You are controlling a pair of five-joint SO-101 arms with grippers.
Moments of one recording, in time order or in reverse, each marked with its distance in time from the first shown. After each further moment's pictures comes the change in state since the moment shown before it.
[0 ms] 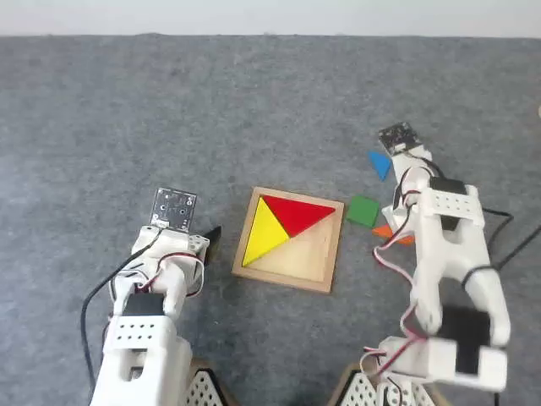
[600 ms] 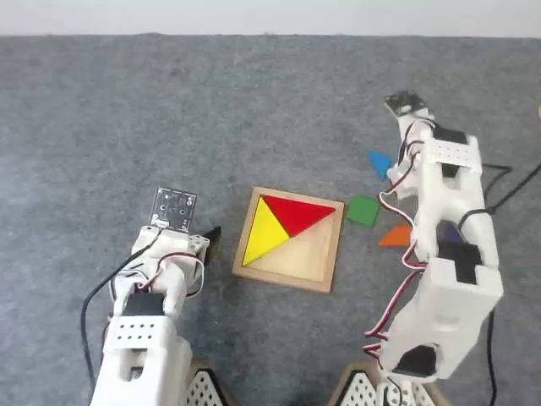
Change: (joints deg) left arm 0.0 0.0 0.0 0.0 0.0; right arm 0.4 27.8 -35.3 10.2 -1.7
